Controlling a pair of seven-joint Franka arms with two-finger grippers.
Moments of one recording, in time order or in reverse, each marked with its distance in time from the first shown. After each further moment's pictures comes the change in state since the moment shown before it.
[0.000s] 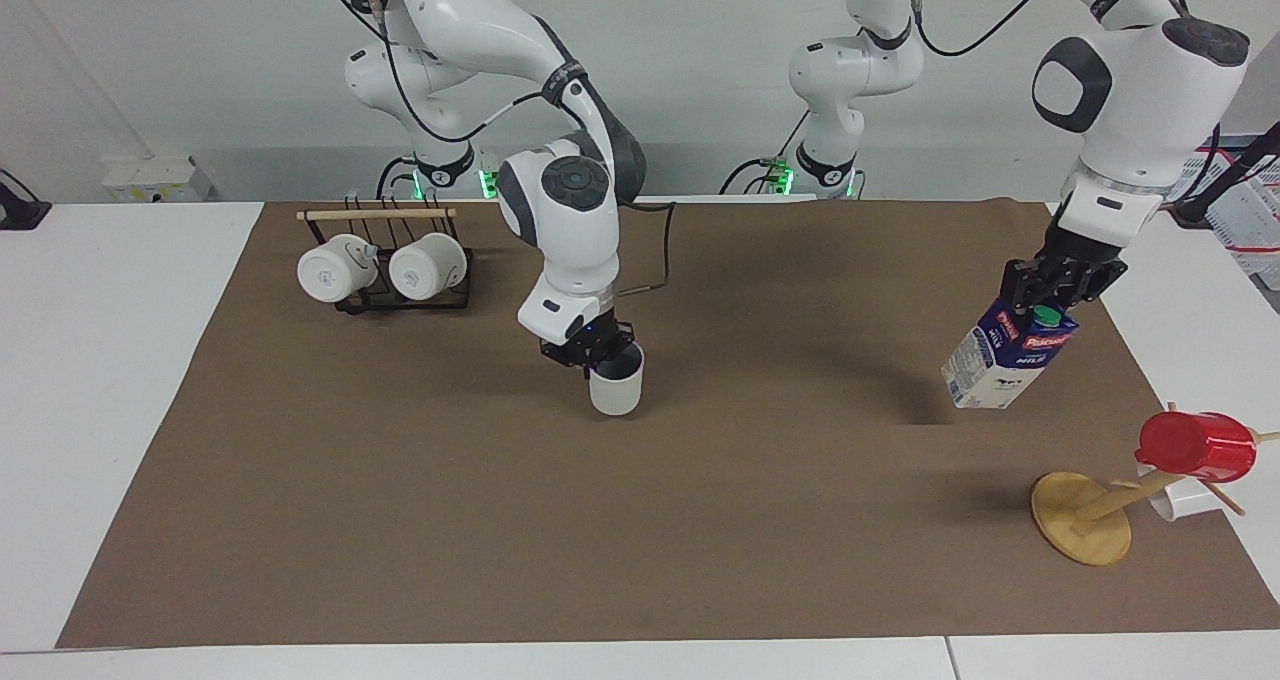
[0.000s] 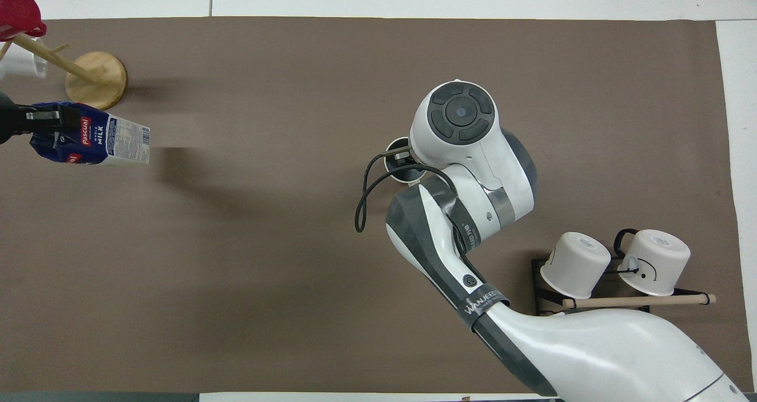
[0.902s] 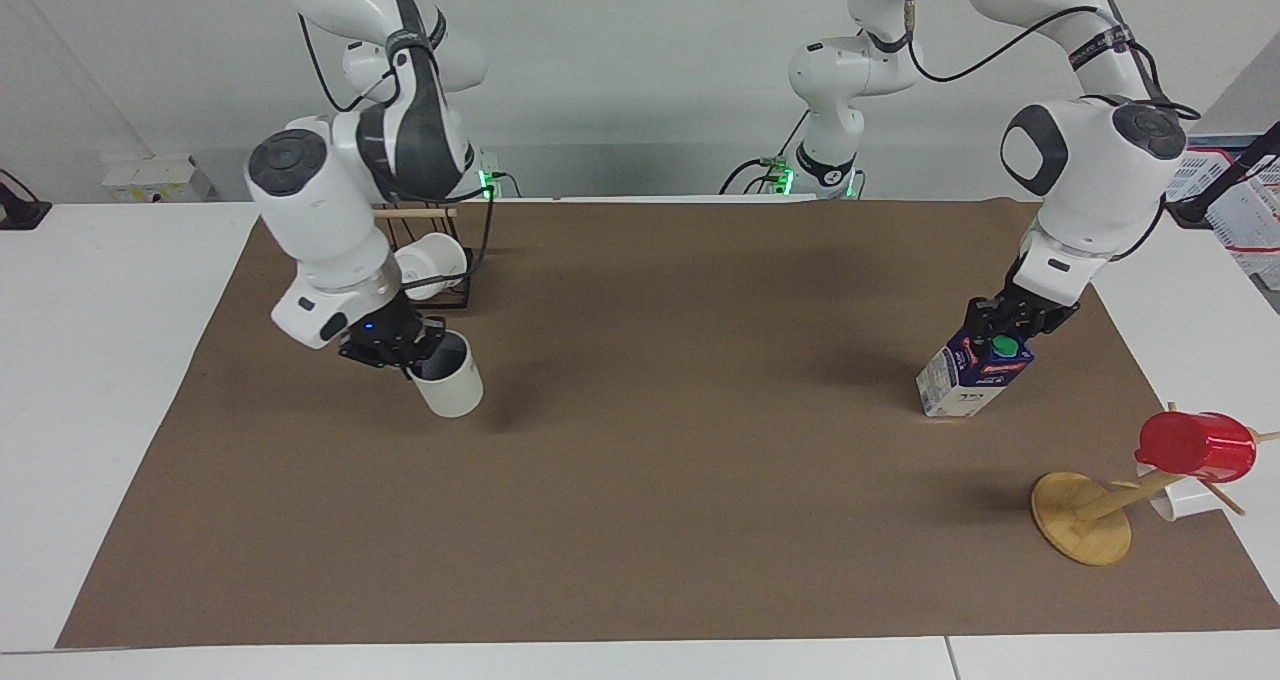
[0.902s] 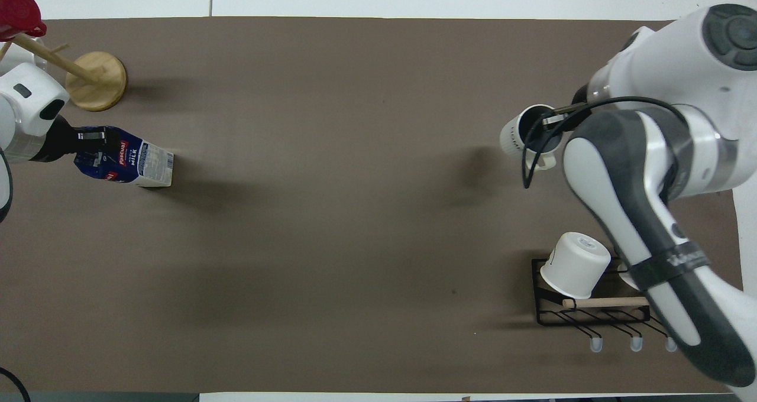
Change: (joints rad) left arm -0.001 0.061 -0.004 -0.115 0.000 0.088 0.003; right arm -0.281 -0.162 0.004 -0.042 0.063 -0.132 -0.268
